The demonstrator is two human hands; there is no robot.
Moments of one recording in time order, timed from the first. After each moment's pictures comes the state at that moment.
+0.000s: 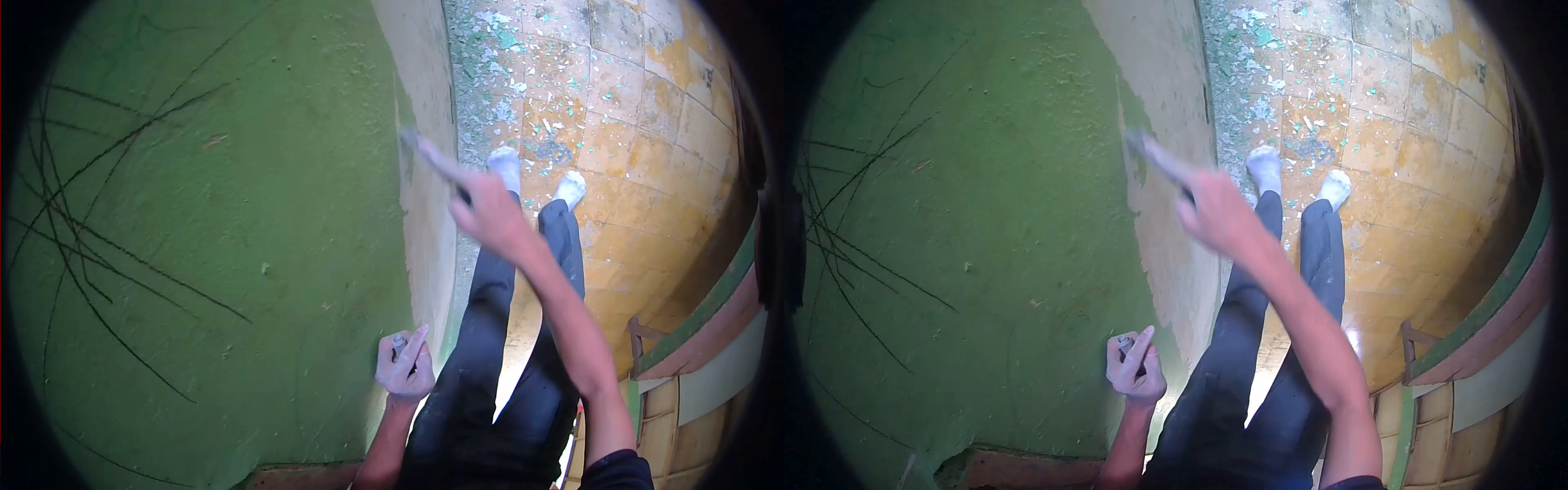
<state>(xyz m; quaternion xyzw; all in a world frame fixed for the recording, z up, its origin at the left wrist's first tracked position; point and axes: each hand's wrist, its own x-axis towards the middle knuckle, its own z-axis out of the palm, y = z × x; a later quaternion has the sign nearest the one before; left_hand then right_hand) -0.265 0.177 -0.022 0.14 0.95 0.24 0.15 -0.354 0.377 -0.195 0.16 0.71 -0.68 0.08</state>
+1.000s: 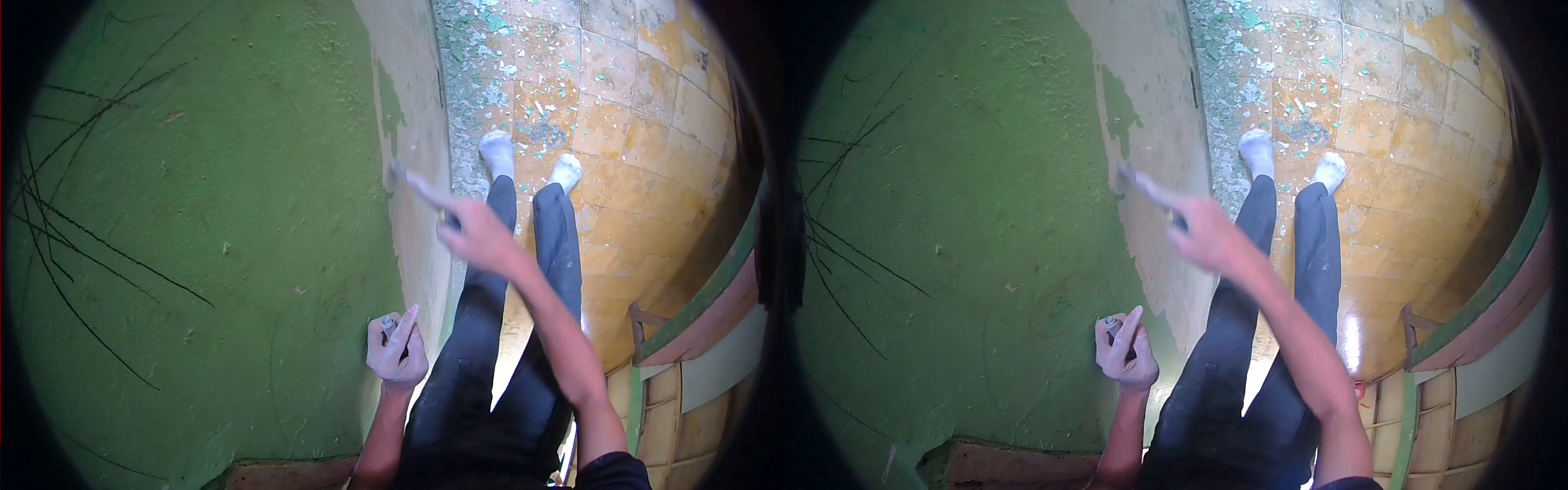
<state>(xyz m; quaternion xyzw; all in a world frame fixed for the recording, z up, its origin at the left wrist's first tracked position) -0.267 0.181 -0.031 0.16 0.95 0.25 0.14 -0.312 0.367 -0.183 0.14 0.63 -0.71 0.28</state>
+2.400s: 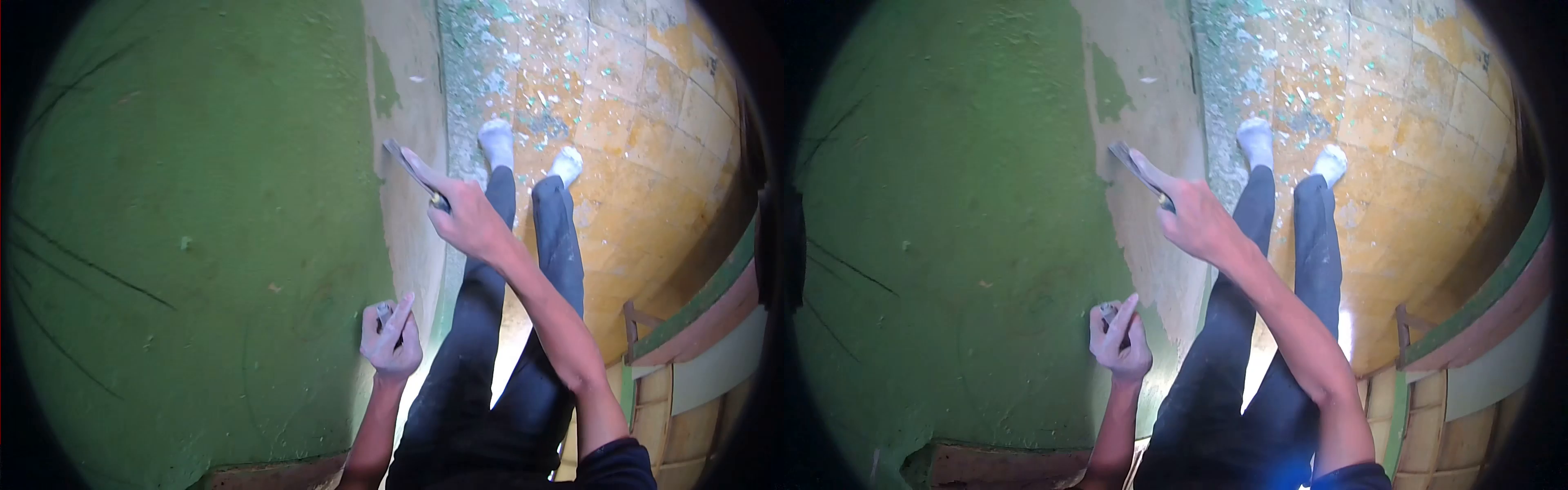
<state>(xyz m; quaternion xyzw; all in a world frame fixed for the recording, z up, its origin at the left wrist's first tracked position) -0.257 0.176 -0.040 0.13 0.95 0.24 0.16 -0.305 0.344 -0.203 0.16 0.66 -0.72 0.14</state>
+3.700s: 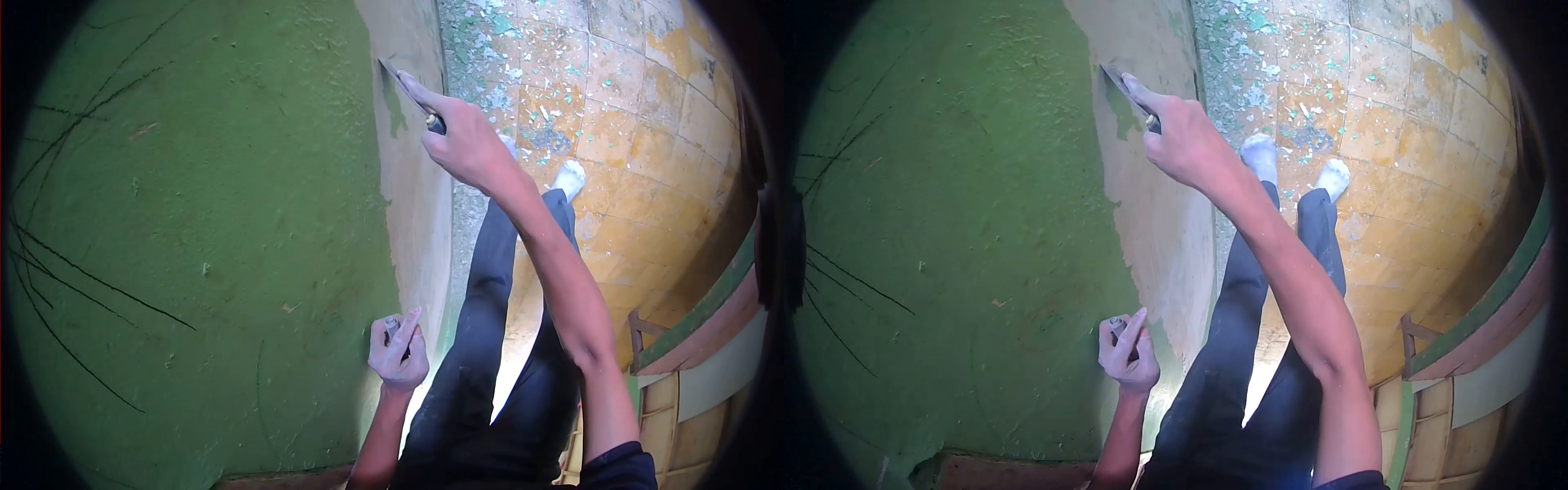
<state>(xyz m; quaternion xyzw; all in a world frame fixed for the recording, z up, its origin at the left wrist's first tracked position) -0.254 0.178 -0.046 0.11 0.95 0.23 0.16 -0.378 0.388 -0.208 0.19 0.70 -0.67 0.15</state>
